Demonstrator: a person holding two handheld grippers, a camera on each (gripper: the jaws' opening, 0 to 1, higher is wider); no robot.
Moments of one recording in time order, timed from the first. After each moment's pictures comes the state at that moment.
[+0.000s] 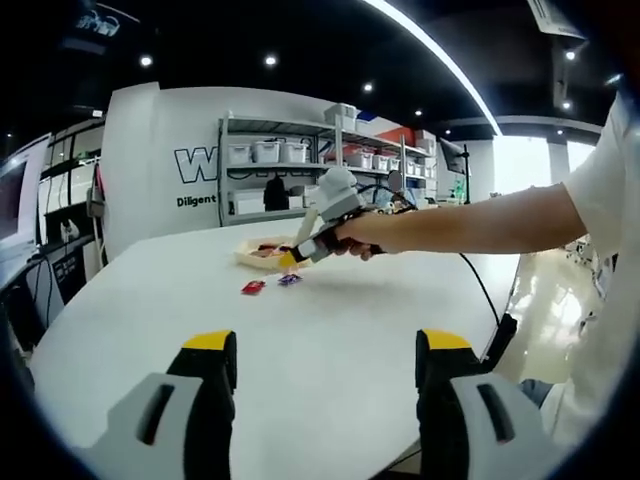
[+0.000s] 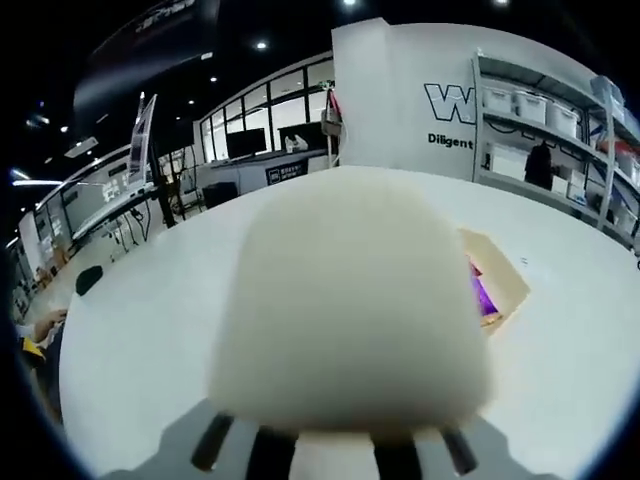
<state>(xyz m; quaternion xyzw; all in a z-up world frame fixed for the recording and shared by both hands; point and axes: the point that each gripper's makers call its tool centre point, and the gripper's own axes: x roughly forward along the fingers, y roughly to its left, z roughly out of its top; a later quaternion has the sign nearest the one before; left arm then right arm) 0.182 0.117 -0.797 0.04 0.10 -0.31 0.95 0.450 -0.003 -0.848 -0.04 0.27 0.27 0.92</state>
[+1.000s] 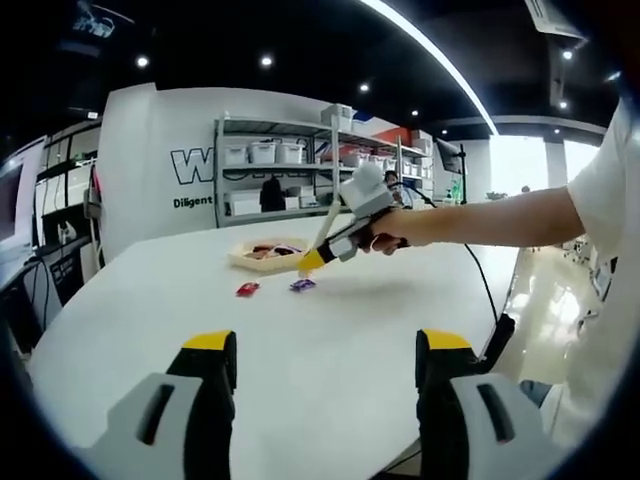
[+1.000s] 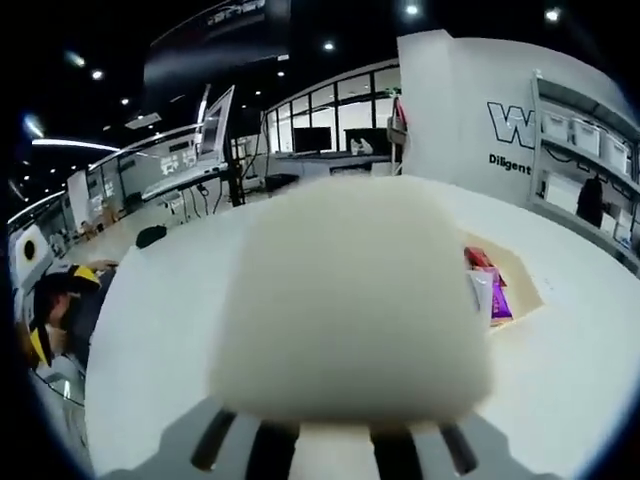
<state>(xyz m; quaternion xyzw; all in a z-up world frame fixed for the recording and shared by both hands) 0.182 0.114 -0.795 0.04 0.10 -0.31 0.94 0.393 -0.005 -0.832 -0.09 0.23 0.43 0.87</state>
